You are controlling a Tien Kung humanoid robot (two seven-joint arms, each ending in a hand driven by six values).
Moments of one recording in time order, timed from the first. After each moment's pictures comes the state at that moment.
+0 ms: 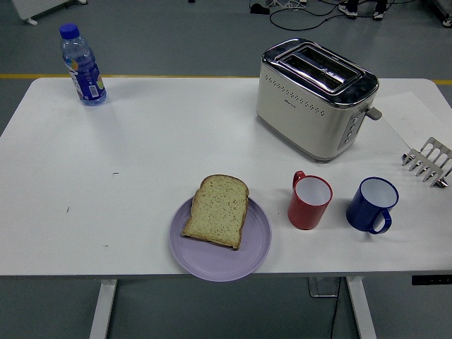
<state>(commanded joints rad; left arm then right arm) -0.09 0.00 -1.00 -0.18 1.07 0.22 0.23 0.30 -0.54 1.45 1.19 0.30 -0.13 0.18</state>
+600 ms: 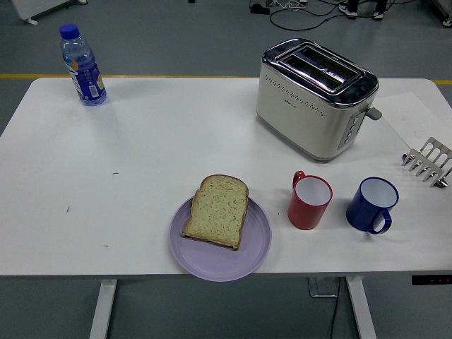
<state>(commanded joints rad) -0.10 0.00 -1.01 -0.18 1.07 0.22 0.23 0.30 -0.53 1.45 1.19 0.32 -0.12 0.18</state>
